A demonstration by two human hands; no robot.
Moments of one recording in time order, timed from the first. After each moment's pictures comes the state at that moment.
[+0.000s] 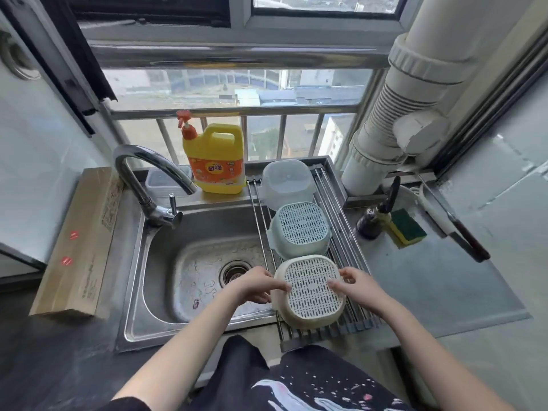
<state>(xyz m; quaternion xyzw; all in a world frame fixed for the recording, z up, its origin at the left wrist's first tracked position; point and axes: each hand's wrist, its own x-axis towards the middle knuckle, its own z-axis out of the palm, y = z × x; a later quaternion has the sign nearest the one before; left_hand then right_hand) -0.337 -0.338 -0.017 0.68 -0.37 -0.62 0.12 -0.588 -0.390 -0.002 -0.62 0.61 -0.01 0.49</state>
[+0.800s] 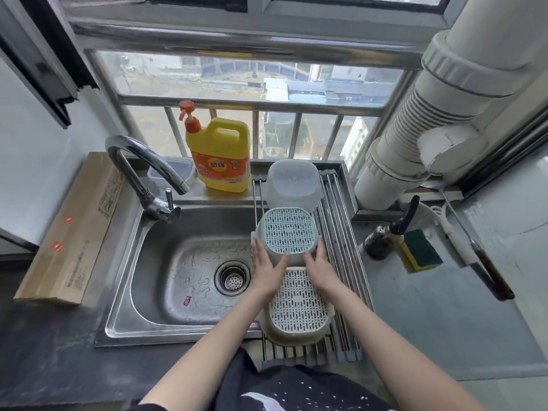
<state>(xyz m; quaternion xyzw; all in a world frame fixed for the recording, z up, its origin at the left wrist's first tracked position) -0.389 -0.379 -0.036 0.74 -0.31 -0.47 0.37 -0.506 -0.444 -0.028 -0.60 0.57 -0.09 0.56</state>
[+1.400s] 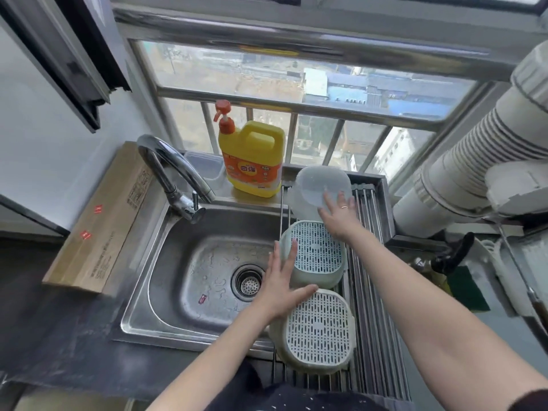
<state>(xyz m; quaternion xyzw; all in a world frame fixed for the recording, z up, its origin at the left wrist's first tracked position) -0.362 -0.380 -0.034 0.75 -0.47 -0.40 0.23 -0.429 -0.584 -0.005 -0.80 0.50 0.10 0.31</state>
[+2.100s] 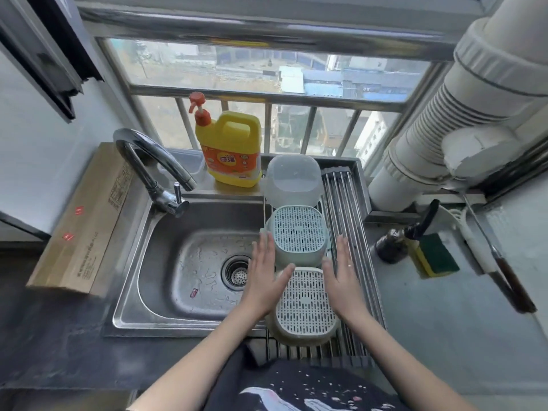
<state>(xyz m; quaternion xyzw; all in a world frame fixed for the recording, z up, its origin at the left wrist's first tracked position) -0.374 -0.356 -0.043 0.76 -0.48 -0.31 0.30 -0.533 -0.429 -0.024 -0.74 0.53 -0.15 0.39</state>
